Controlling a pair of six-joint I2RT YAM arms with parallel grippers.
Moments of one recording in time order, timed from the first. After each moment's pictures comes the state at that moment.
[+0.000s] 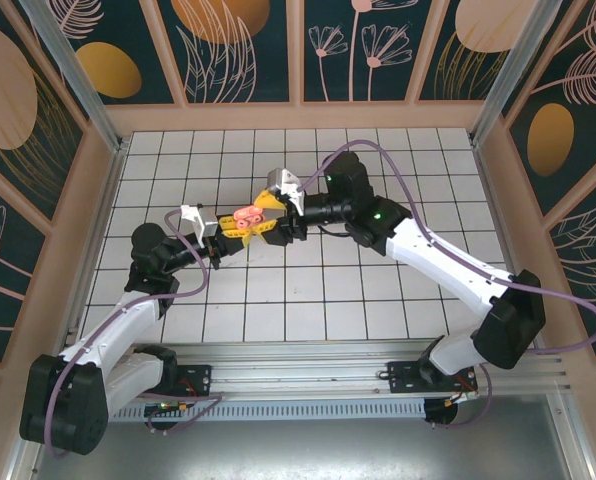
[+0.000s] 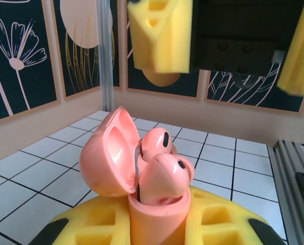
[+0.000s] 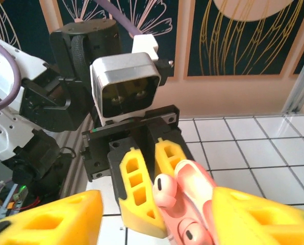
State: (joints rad) left arm -0.24 1.02 0.44 0.68 0.95 -0.12; right arm 0.79 1.44 1.28 -0.12 -0.73 -0.23
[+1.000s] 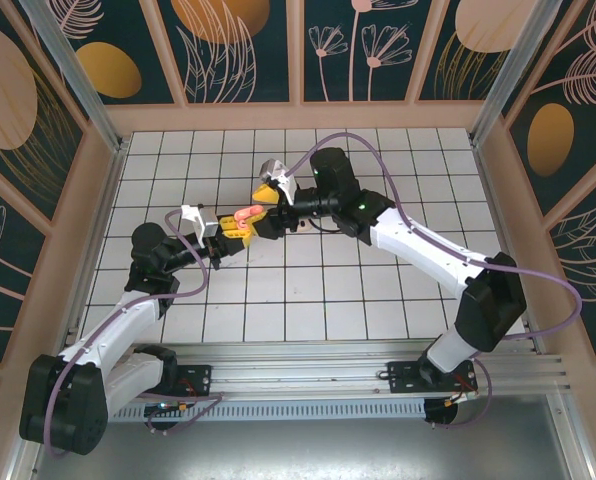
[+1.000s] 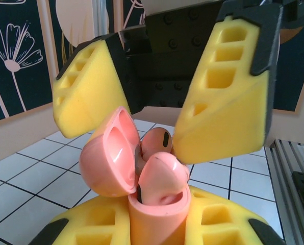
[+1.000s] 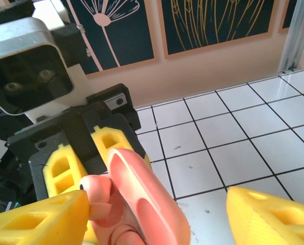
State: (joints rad) left arm -0.24 1.02 0.44 0.68 0.96 -0.12; right arm 0.77 1.57 1.34 -0.12 -0.70 -0.10
